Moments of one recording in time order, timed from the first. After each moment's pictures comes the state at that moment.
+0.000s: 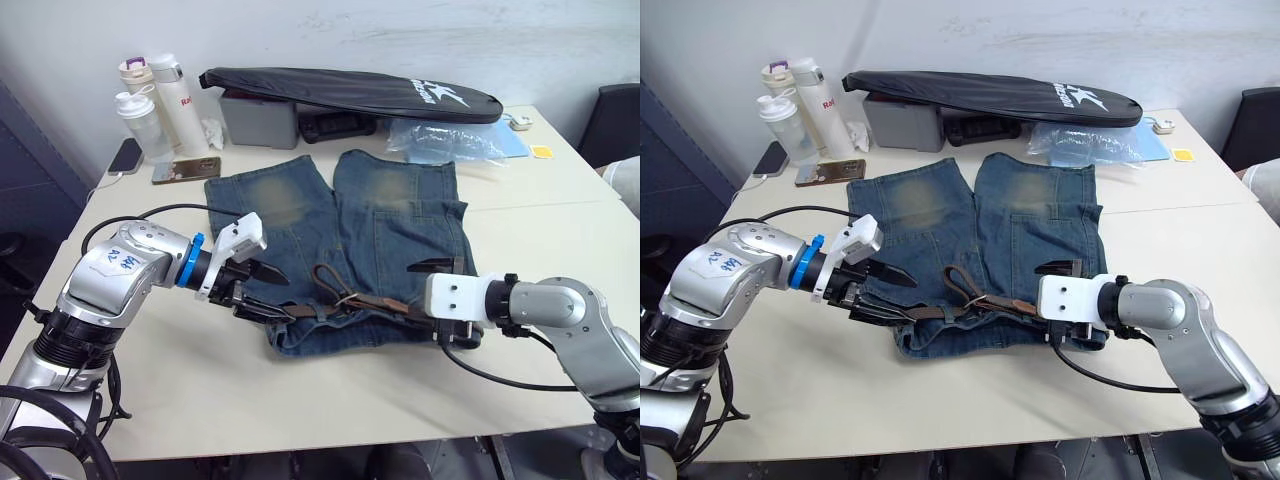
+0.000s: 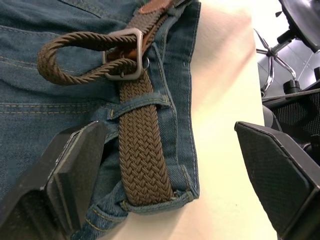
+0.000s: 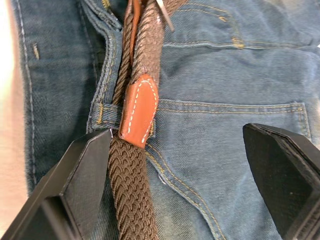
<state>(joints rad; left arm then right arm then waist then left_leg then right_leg) -0.68 0.83 -0.21 -0.19 -0.45 0.98 -1.21 -0.26 -0.91 0.15 -0.44 -0.09 0.30 0.96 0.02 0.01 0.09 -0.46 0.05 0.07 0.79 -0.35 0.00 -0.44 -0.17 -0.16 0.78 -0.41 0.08</state>
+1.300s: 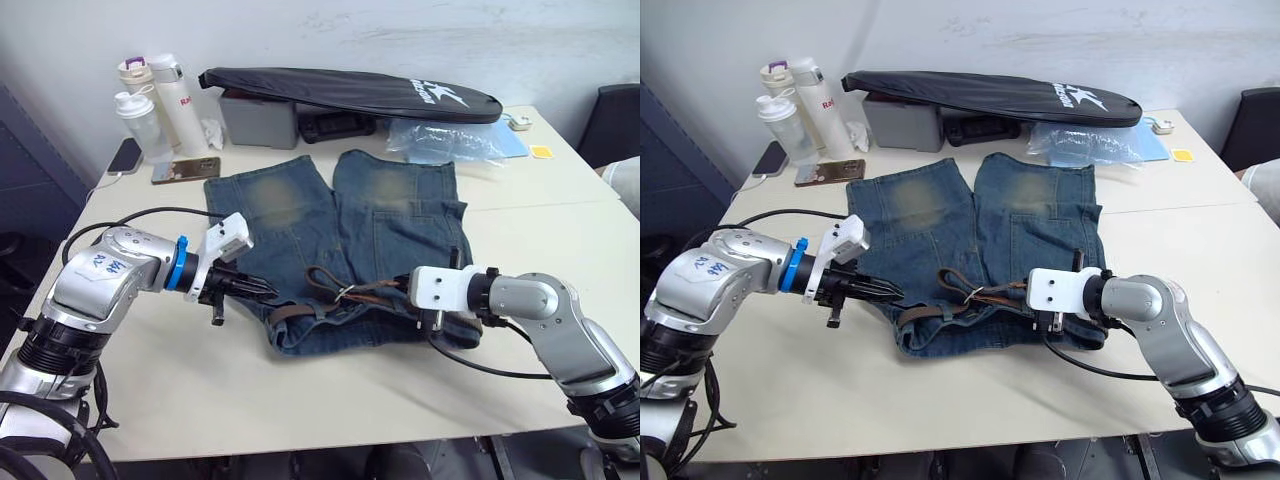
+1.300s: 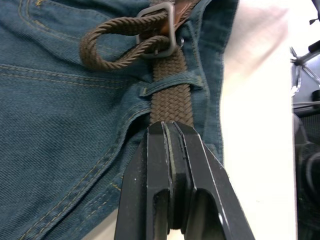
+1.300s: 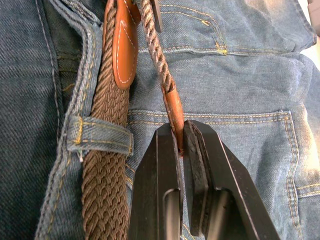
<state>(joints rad) -0.62 0.86 -0.20 -0.18 -0.46 0.97 -1.11 -0.33 -0.82 0.20 -0.32 -0.14 0.22 0.92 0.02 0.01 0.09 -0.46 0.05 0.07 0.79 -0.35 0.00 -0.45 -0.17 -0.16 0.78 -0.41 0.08</state>
